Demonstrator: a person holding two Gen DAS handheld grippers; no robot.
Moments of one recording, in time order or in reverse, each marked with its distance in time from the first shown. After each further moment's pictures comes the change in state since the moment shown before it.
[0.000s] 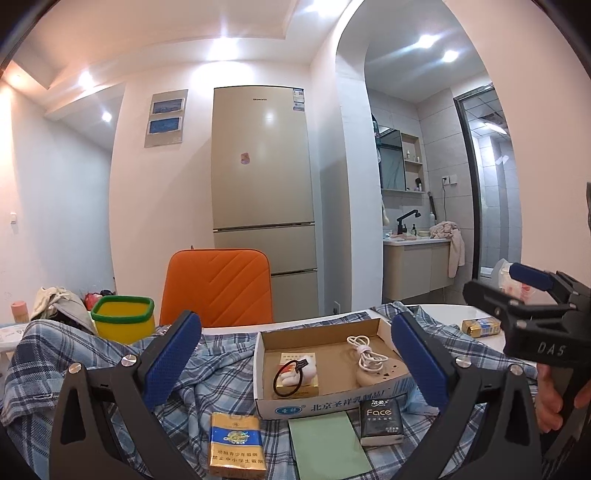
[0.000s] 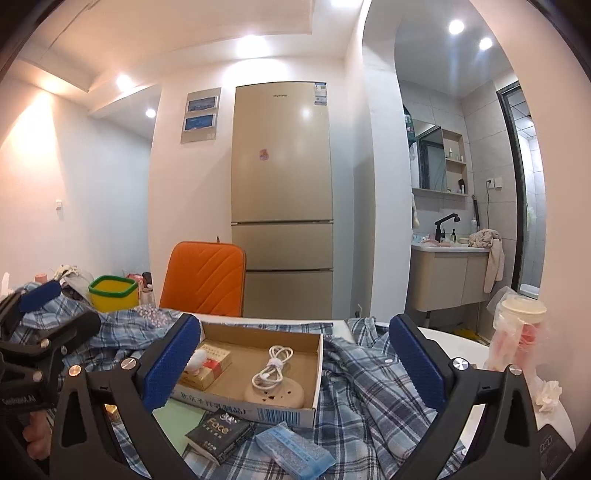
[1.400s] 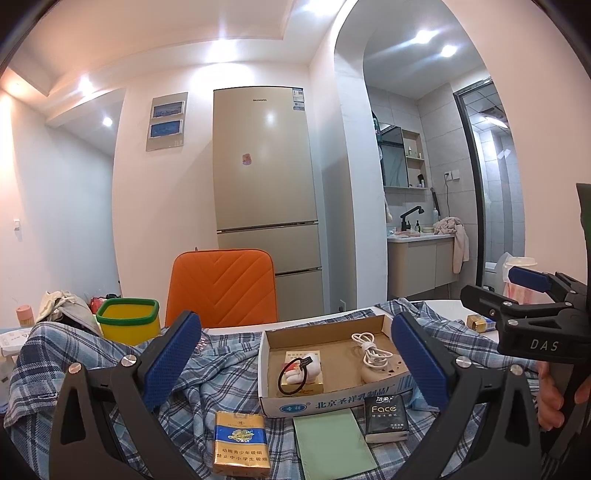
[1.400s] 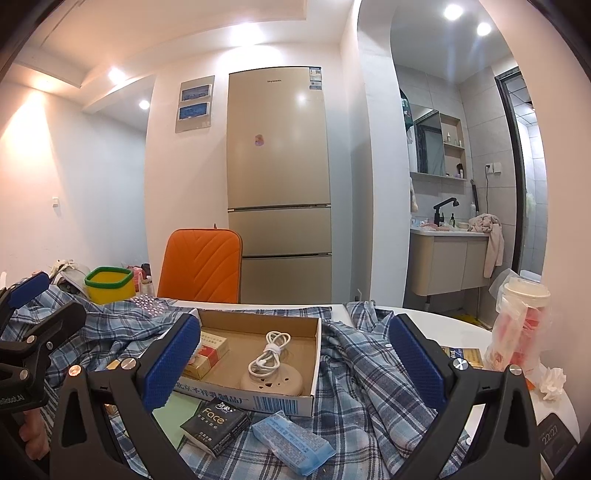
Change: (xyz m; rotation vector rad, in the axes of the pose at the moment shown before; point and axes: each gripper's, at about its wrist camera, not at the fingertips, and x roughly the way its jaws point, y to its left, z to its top) left arm -0.003 -0.004 -0.003 0.019 0.004 0.017; right arm 0.008 -0.006 -0.007 0.024 0.043 -0.008
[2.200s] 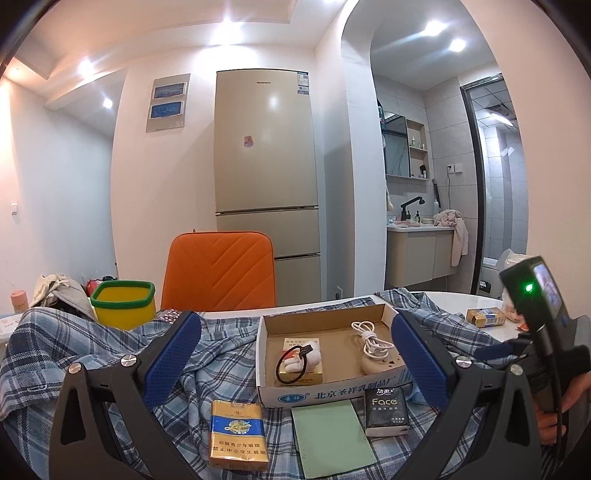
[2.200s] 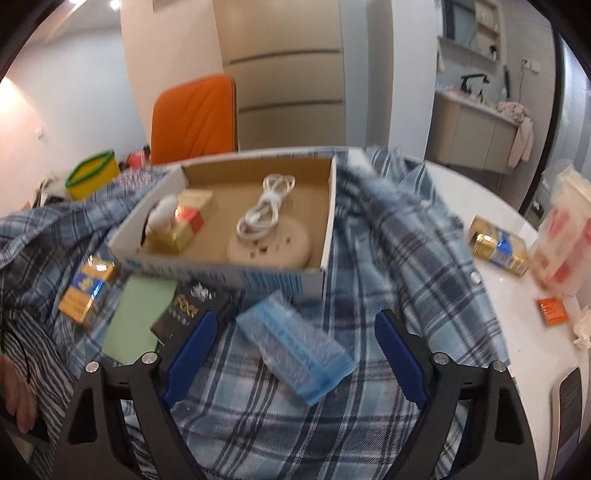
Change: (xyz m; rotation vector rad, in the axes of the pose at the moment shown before) left arm 0.014 0.009 -0.003 -0.036 0.064 -0.012; right arm 0.088 -0.008 -0.053 0.012 0.669 0.067
